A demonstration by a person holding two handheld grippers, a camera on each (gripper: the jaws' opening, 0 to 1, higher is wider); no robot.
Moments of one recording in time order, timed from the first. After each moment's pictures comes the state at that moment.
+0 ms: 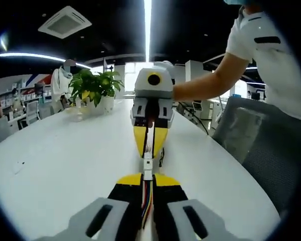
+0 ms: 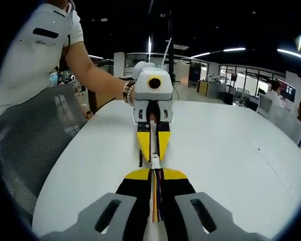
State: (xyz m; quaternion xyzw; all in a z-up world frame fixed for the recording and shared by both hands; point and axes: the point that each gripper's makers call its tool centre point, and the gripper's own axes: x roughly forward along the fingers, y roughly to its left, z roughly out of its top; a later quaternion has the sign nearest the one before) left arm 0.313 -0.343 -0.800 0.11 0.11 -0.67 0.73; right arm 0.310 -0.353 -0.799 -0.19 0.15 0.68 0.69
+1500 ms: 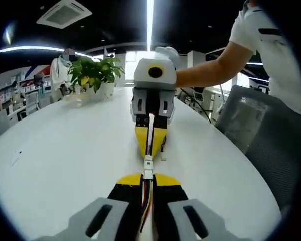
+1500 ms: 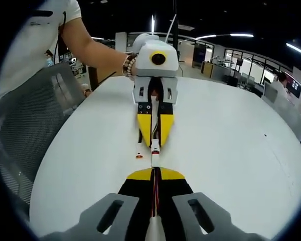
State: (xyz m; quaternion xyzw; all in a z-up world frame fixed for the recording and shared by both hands) left arm 0.313 -0.341 -0.825 0.14 0.16 -0.66 0.72; right arm 0.306 -0.354 -0.833 -0.24 0.21 0.67 0.67
